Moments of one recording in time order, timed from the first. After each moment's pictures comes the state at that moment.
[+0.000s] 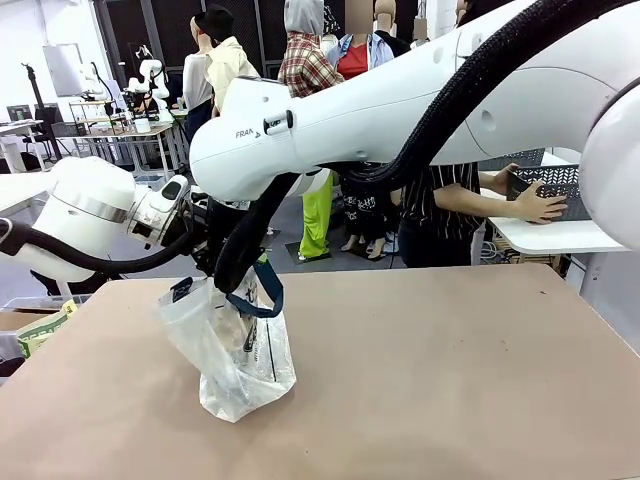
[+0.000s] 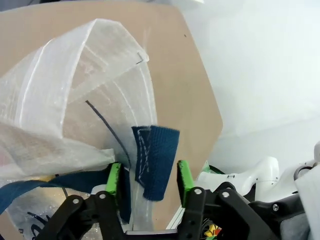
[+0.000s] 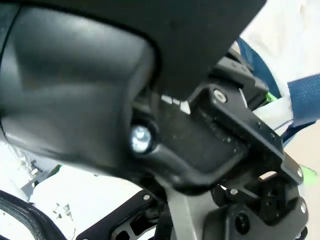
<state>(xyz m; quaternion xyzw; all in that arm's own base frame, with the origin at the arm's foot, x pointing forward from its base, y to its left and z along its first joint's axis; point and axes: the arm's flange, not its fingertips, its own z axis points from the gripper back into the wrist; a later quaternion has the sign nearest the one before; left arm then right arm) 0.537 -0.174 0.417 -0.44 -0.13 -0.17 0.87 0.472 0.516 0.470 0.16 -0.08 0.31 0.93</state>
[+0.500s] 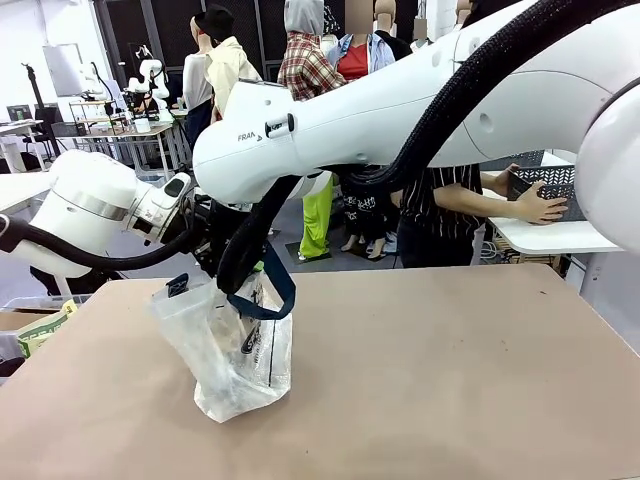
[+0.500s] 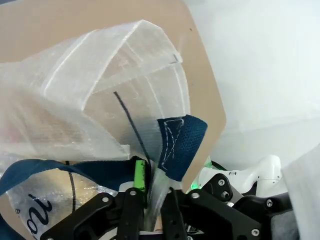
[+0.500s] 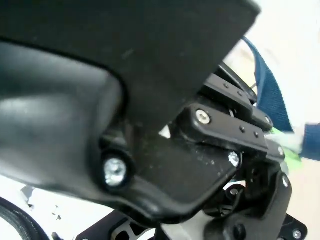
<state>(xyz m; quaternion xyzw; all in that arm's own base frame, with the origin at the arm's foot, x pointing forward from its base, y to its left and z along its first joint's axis) 0.535 -0.177 0.422 -0.43 -0.12 -0.17 0.88 0.476 0.515 0.467 0.16 -0.08 0.31 0.94</state>
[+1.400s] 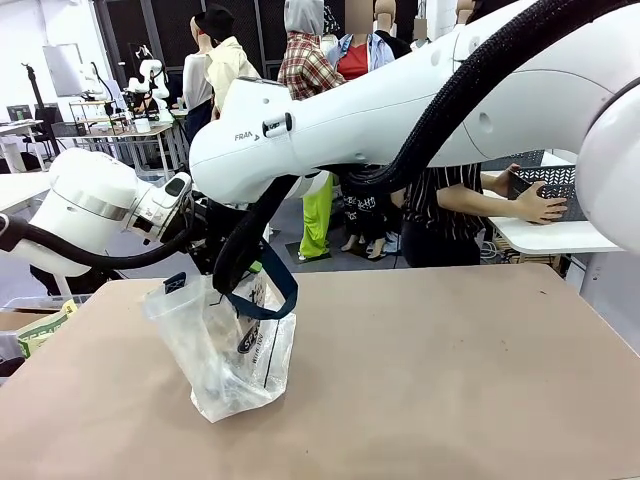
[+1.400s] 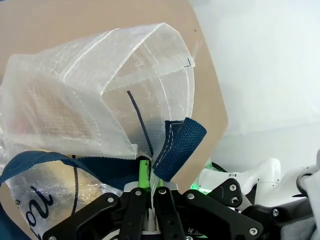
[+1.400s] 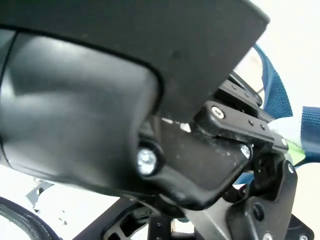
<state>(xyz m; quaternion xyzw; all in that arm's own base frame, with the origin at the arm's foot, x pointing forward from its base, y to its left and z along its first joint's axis) 0.536 -0.176 0.423 -0.42 -0.11 -0.16 0.89 0.473 0.519 0.472 0.16 -0.08 0.29 0.94</state>
